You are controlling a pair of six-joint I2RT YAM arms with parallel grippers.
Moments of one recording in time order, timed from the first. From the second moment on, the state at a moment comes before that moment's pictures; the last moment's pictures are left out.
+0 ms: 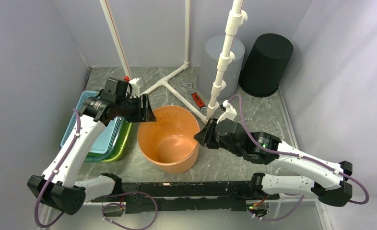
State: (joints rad) left arm -0.35 1.17 1.32 -1.00 0.31 -0.37; right arm 1.16 0.96 1.06 -0.68 0.39 1.04
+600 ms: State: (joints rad) left arm -0.36 1.14 1.33 -1.00 0.34 -0.38; right arm 1.17 0.91 1.07 -0.78 0.49 1.12
